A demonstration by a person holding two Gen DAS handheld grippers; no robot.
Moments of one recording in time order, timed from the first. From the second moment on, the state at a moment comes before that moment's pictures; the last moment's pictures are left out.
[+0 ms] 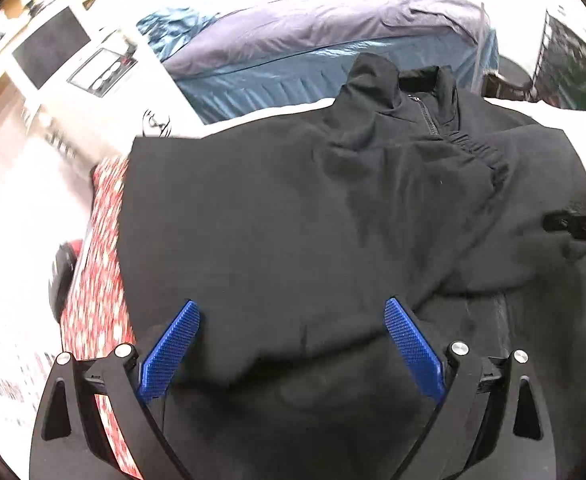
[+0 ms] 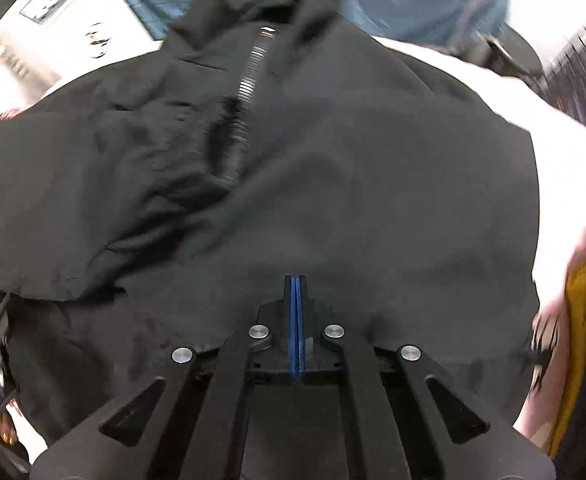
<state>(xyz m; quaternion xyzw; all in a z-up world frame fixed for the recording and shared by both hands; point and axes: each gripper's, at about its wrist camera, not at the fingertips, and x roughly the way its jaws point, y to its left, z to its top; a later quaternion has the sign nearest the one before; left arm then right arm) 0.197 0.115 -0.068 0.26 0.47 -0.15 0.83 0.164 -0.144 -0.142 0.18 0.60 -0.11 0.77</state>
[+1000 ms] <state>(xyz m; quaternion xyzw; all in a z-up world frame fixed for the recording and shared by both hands) 0.170 0.111 -0.112 0.29 0.47 -0.19 0.81 0.157 -0.101 -0.108 0.09 0.58 -0.08 0.81</state>
